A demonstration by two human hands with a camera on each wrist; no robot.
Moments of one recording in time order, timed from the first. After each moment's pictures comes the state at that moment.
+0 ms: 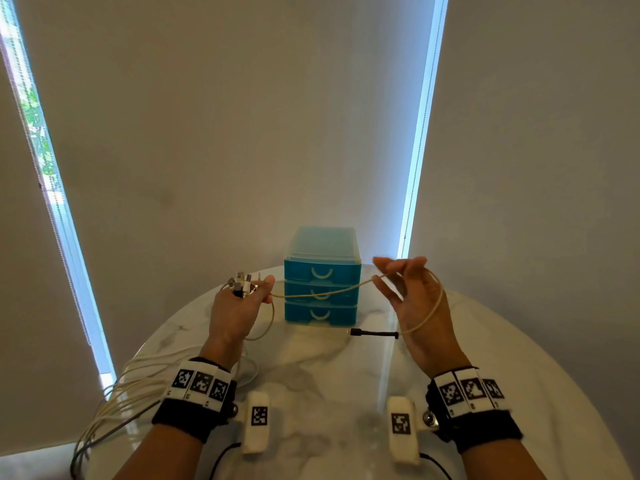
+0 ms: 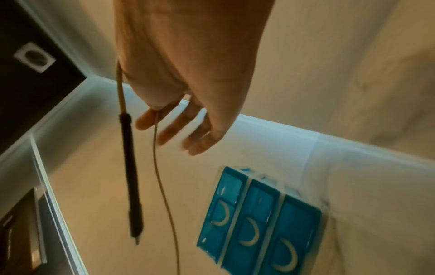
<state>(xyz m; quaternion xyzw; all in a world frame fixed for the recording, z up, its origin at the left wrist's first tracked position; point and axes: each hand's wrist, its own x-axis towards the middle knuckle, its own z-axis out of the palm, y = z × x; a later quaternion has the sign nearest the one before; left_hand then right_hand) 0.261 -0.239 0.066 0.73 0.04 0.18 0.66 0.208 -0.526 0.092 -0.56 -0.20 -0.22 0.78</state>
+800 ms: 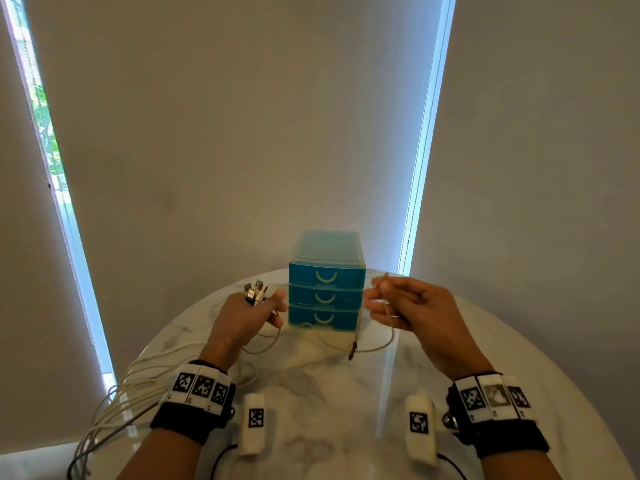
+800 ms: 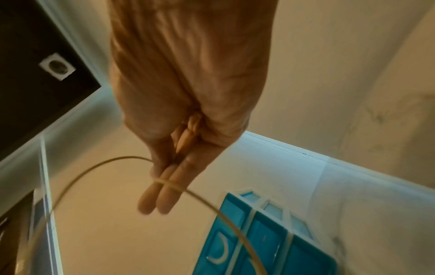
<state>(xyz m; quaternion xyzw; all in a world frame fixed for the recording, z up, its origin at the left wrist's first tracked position) 0.244 -0.235 0.074 0.81 -0.02 0.11 0.58 0.170 -0.526 0.116 -0.69 -0.11 -0.13 0.70</state>
